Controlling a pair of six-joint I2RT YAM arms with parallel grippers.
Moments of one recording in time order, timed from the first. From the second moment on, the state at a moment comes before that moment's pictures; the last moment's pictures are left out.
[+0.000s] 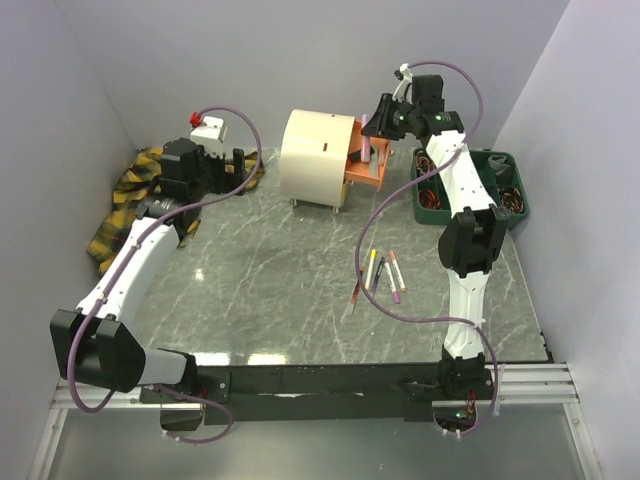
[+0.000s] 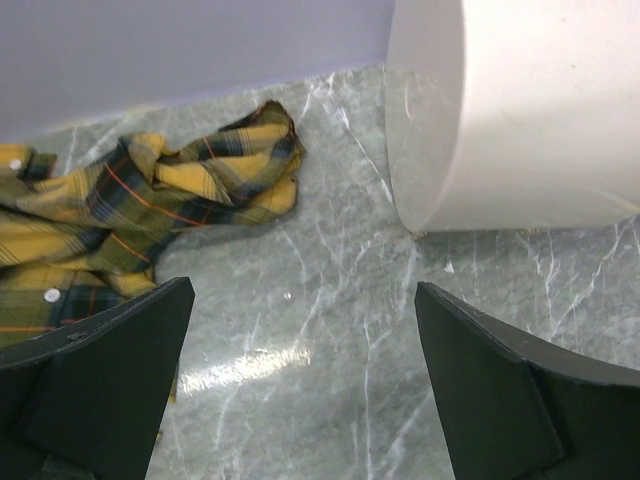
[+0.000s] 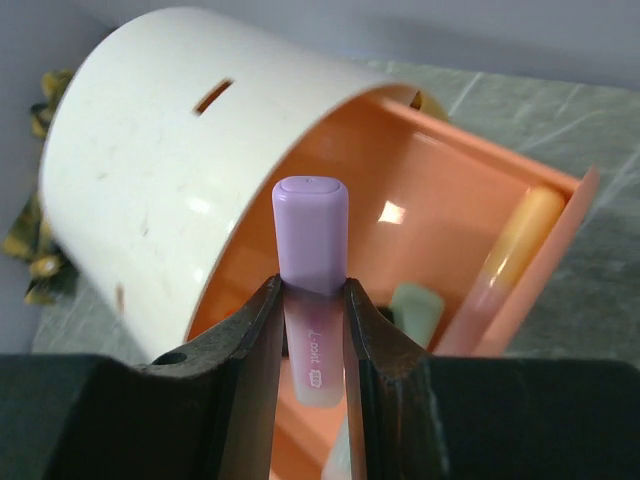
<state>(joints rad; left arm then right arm) -0.21 1.33 1.21 -0.21 0.04 0.00 0.15 2.22 2.34 -0.69 -0.48 0.30</state>
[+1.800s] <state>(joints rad) -0.21 1.22 1.10 -0.19 0.02 -0.02 0.14 1.46 1.22 -0.74 -0.25 0.22</state>
